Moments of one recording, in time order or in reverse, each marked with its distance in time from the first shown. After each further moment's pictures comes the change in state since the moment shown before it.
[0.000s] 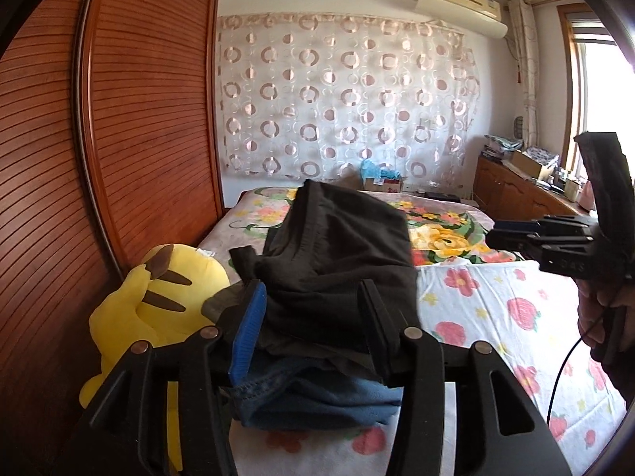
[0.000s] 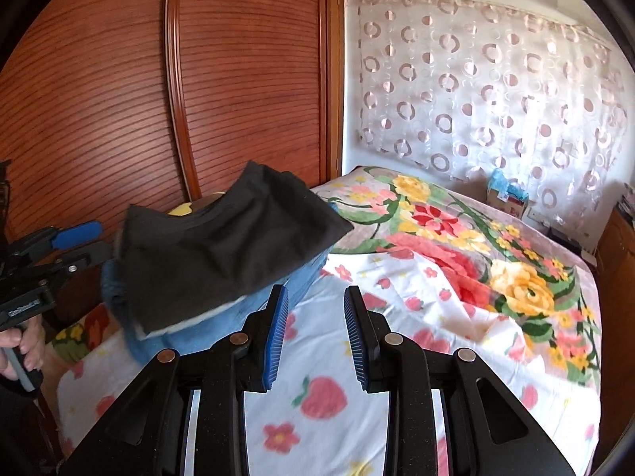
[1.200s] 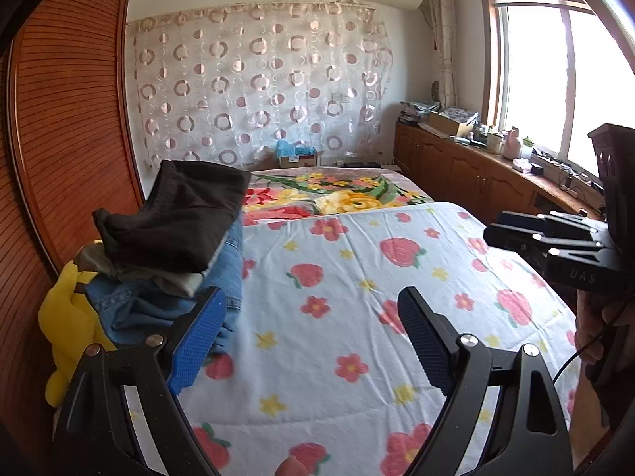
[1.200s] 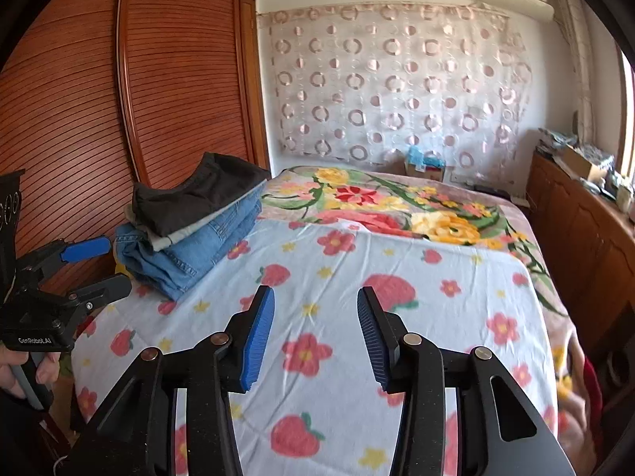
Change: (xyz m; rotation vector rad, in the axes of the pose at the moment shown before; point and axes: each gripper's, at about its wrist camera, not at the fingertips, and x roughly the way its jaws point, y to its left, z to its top) left arm -0.069 -0.114 -0.045 0.143 0.067 -0.240; right arm -0.161 0.075 -0.105 0.207 -0.051 -0.239
